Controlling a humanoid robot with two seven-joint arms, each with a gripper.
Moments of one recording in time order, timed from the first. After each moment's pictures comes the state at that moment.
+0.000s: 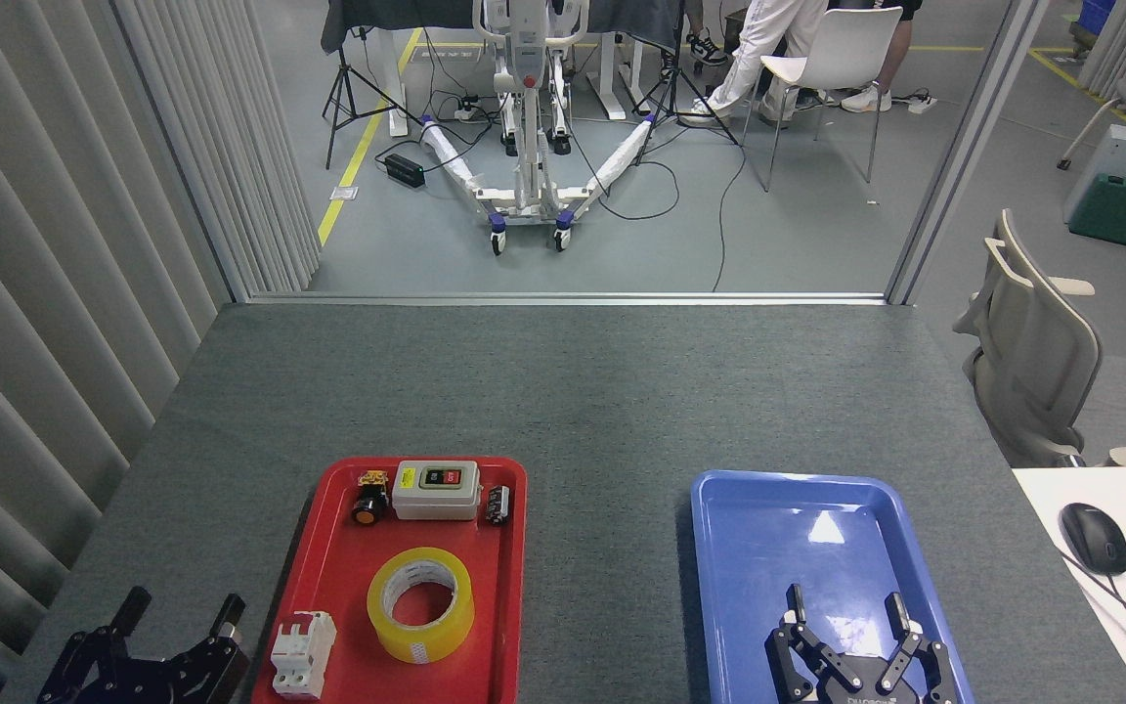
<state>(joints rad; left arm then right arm) 0.28 0.33 0.13 -1.71 -1.10 -0.22 0.14 0.23 0.00 0.04 -1.64 1.43 0.09 -0.19</state>
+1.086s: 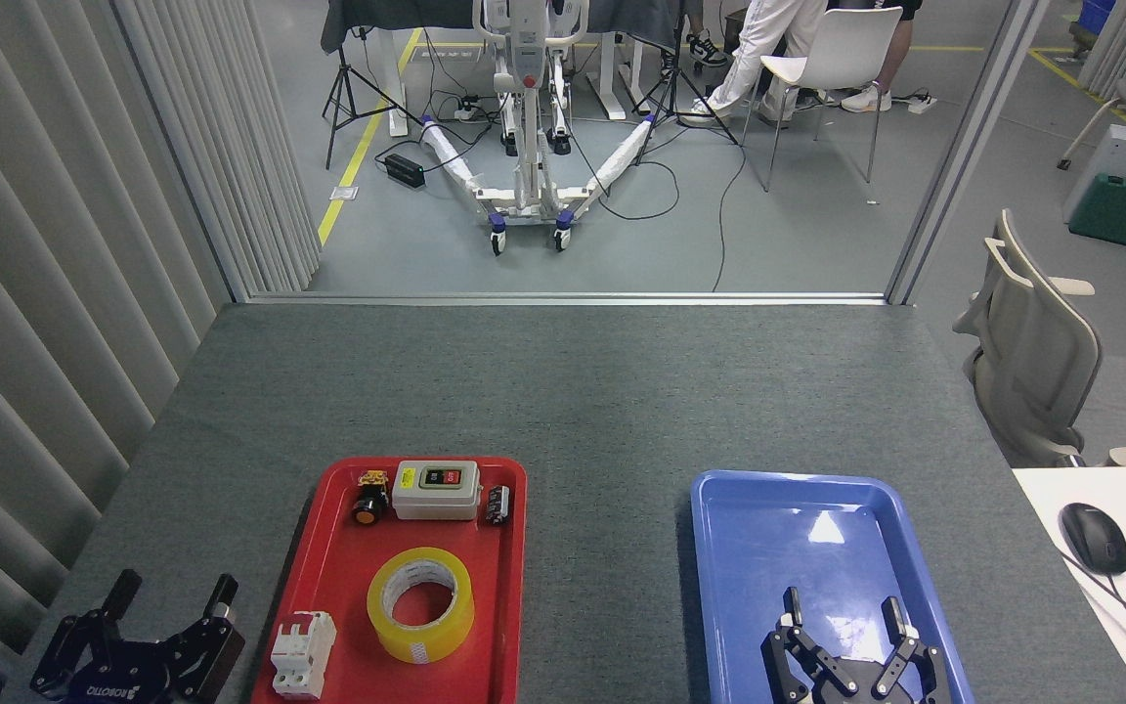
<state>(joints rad) 0.26 0.34 0.12 -1.73 -1.09 -0.16 0.14 0.23 0.01 0.04 -1.63 1.44 0.10 -0.21</state>
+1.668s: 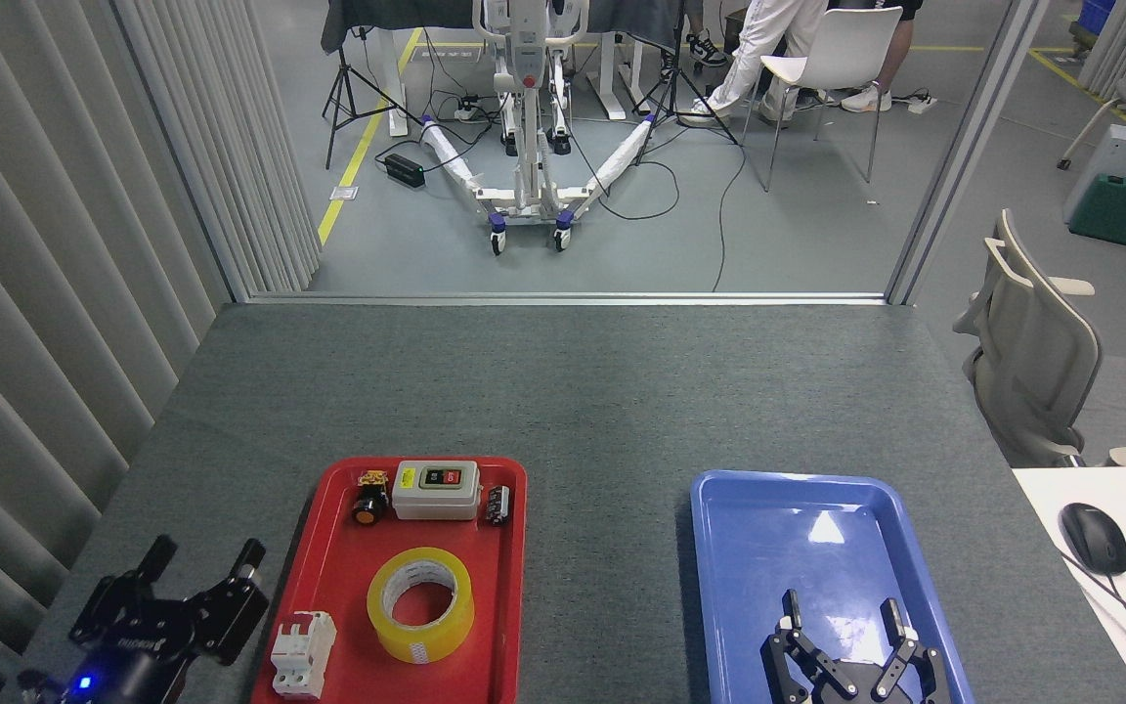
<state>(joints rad) 0.11 0.41 0.03 -1.73 -0.92 -0.15 -0.07 0.24 0.01 0.04 -1.63 1.44 0.09 -0.22</state>
